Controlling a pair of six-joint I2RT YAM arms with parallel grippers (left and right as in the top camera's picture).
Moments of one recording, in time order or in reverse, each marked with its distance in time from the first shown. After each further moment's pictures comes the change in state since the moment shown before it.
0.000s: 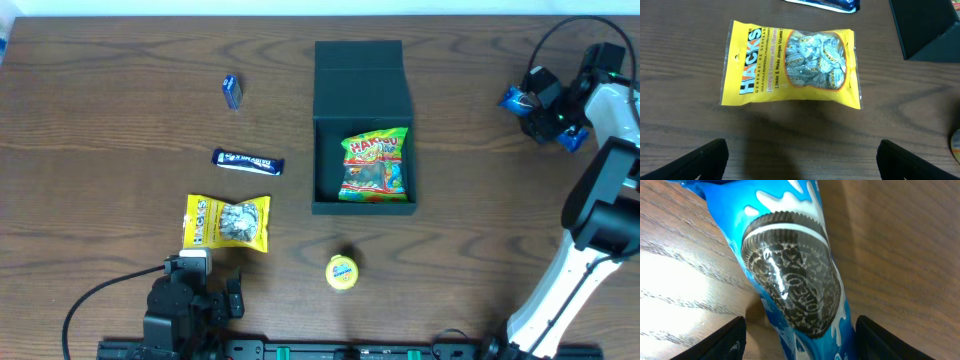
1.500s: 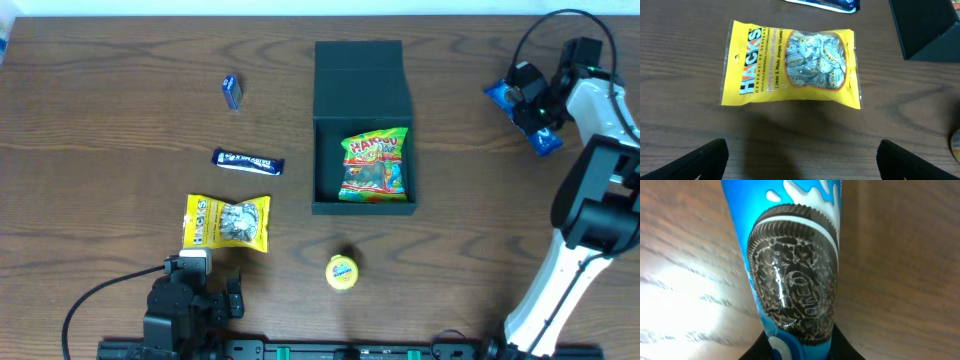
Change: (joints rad) left arm 0.000 0.000 0.000 0.000 0.000 0.000; right arm 0.073 -0.005 0.002 -0.005 0.010 0.171
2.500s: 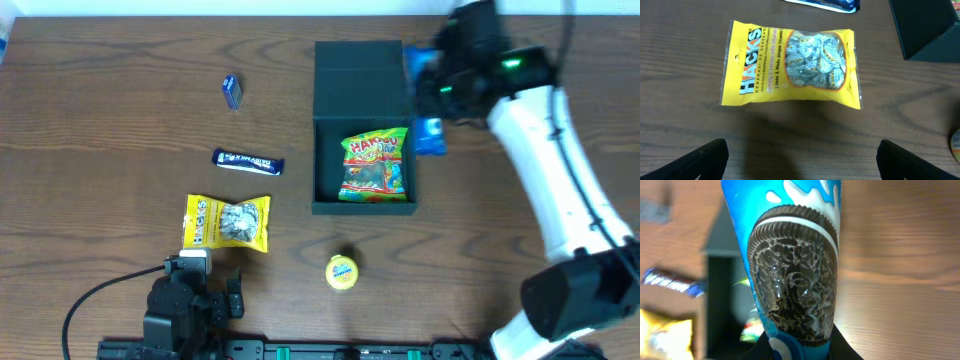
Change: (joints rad) left arm 0.000 0.000 0.000 0.000 0.000 0.000; right arm 0.563 -0.491 -0.002 -0.327 -0.011 1.062
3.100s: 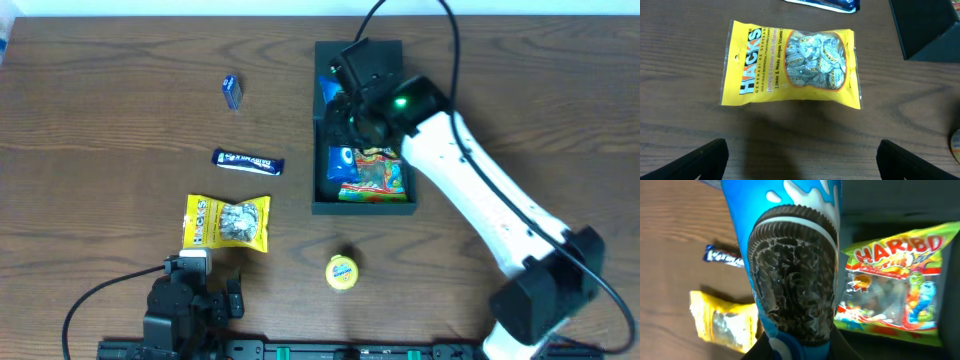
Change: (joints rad) left arm 0.000 0.000 0.000 0.000 0.000 0.000; right arm 0.319 0.080 -0.010 0.090 0.061 0.357
